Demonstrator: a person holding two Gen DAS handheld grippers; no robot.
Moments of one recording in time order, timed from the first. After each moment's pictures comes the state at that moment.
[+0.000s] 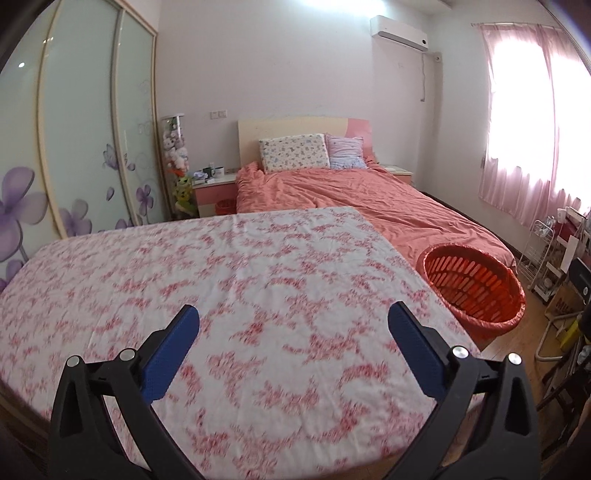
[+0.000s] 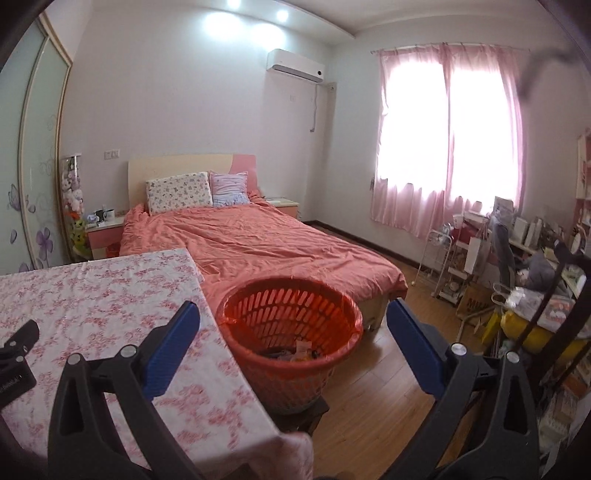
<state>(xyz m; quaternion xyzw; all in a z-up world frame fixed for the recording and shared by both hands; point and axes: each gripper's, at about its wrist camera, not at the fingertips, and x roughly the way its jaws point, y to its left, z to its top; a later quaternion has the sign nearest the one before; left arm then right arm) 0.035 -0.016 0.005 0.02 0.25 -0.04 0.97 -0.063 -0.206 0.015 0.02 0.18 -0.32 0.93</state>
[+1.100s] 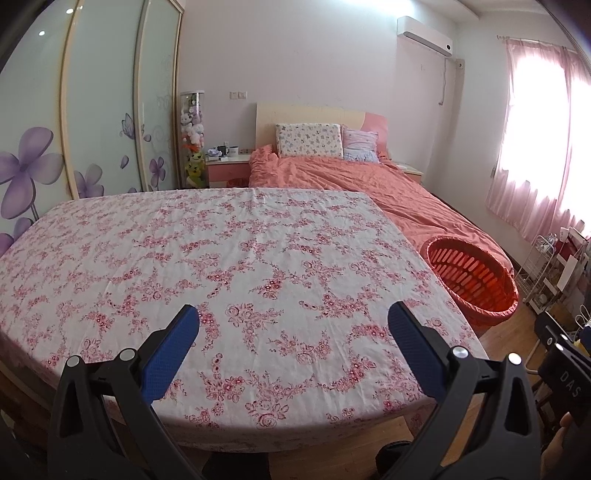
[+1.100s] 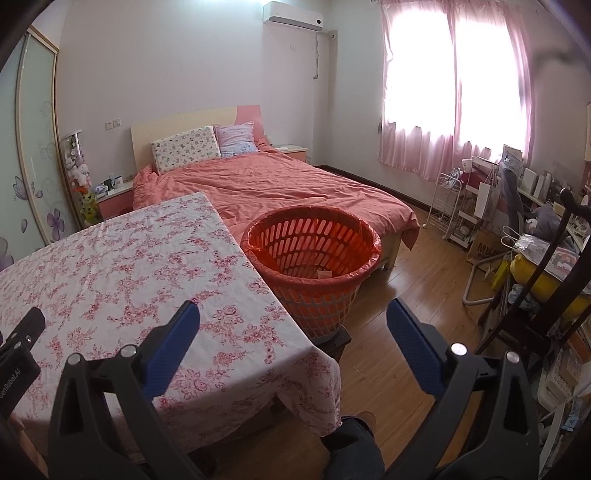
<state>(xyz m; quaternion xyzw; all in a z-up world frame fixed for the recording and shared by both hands) -0.001 0.008 -0.005 -0.02 0.28 -0.02 0.96 -0.076 -0.181 -0.012 0.07 0.27 -0.30 0.91</state>
